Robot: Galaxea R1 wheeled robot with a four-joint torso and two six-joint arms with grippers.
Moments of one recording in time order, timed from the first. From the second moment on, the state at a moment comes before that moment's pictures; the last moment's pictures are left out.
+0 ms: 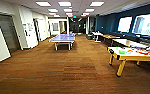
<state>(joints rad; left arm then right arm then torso) 1.46 3.02 -2.74 -0.08 -0.18 -0.02 -1.50 3.05 -2.76 0.02 0.03 0.06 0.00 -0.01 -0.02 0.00</state>
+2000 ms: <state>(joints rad) 1.47 3.03 -2.74 -0.08 -0.18 -0.02 -1.50 3.04 -2.76 0.02 0.03 0.06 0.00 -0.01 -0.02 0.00</state>
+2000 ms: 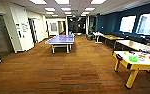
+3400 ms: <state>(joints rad) 1.47 3.03 -2.74 -0.08 -0.18 -0.02 -1.50 3.04 -2.76 0.02 0.03 0.06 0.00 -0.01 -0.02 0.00</state>
